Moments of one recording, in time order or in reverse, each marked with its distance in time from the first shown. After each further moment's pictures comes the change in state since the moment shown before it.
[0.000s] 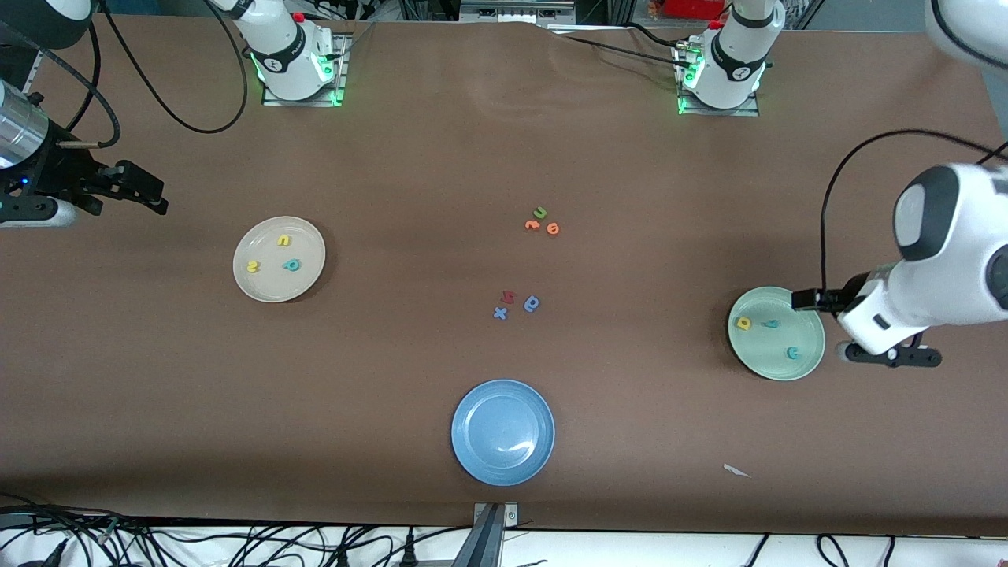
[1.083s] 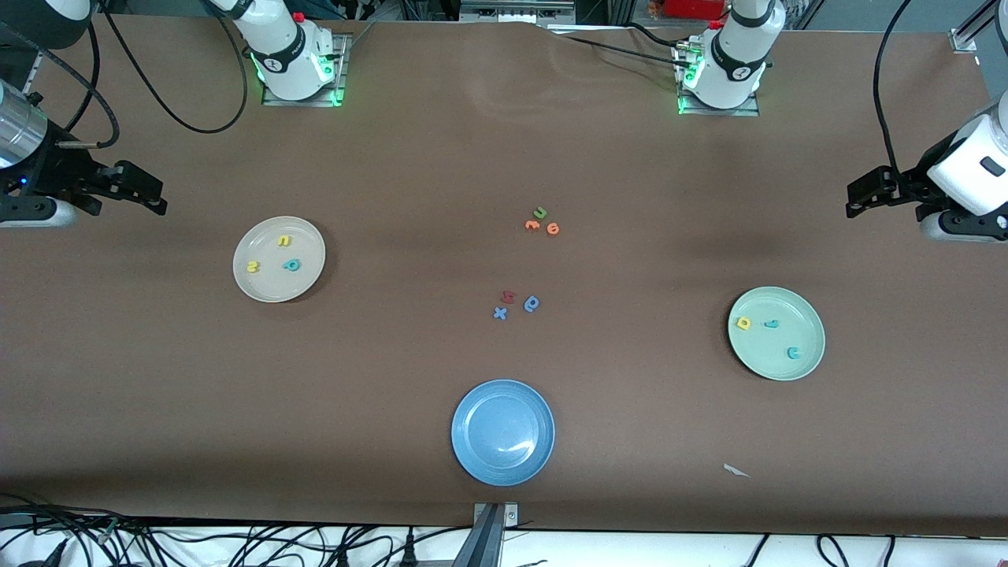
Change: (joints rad) left arm -0.185 -0.346 0.207 -0.103 -0.070 -0.119 0.046; right arm 0.000 0.000 0.000 0.000 -0.001 0.002 -0.001
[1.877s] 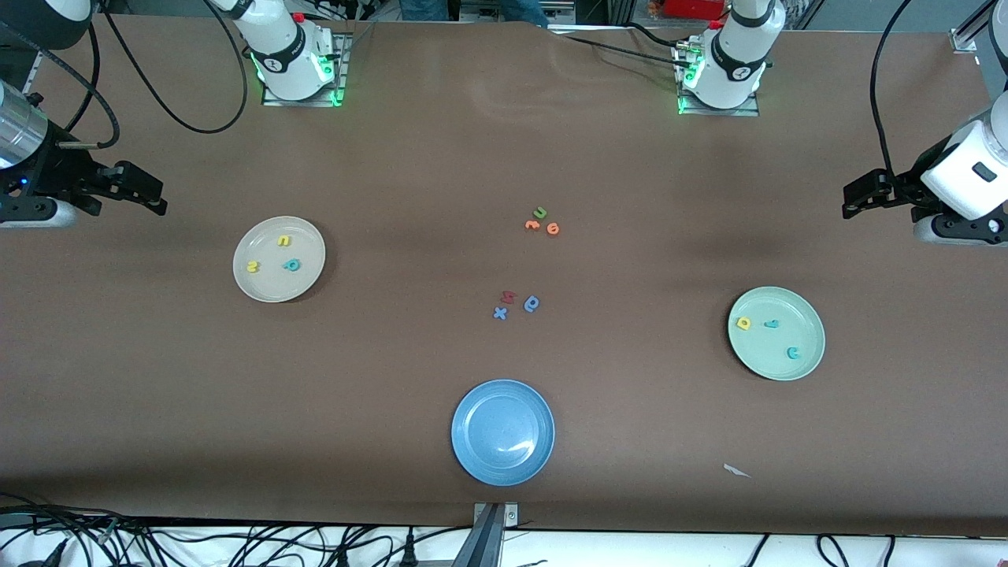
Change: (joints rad) left arm -0.001 0.002 0.000 -0.005 0.000 0.000 0.001; right arm 0.000 0.001 0.000 0.000 -0.004 0.000 -0.001
